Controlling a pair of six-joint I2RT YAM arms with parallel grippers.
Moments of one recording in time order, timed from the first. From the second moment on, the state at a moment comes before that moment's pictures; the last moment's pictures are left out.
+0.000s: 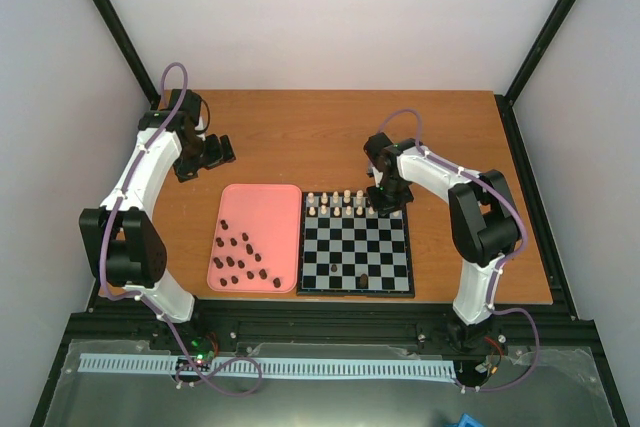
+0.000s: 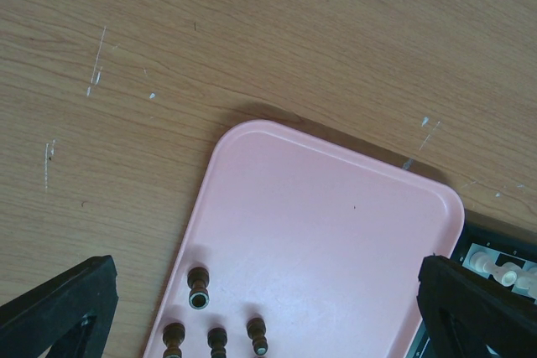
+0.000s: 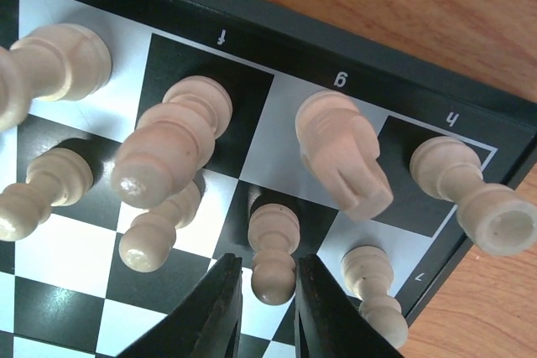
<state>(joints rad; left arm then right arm) -0.03 1.62 1.48 -1.10 0.08 -0.44 0.46 1.89 1.34 -0.99 -0.02 0.16</state>
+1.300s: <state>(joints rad) -0.03 1.69 1.74 -1.15 0.08 -0.44 0.48 1.64 1.66 -1.08 -0.07 0.21</state>
